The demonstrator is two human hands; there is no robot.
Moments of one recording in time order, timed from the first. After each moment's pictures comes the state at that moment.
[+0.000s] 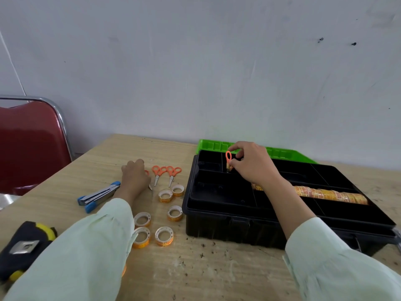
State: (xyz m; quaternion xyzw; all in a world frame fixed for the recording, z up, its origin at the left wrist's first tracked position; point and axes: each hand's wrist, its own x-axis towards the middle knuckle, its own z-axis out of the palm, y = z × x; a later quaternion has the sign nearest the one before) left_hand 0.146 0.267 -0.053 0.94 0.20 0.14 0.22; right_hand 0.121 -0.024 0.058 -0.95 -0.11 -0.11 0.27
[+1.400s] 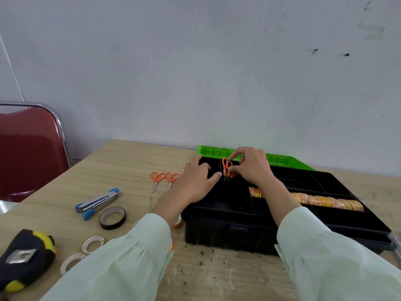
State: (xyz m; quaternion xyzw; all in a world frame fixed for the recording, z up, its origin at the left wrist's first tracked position) left_hand 0.107 0.129 0.016 0.95 -0.06 0.08 0.29; right_hand 0.153 -0.028 0.049 -0.95 -0.06 -0.12 0.27
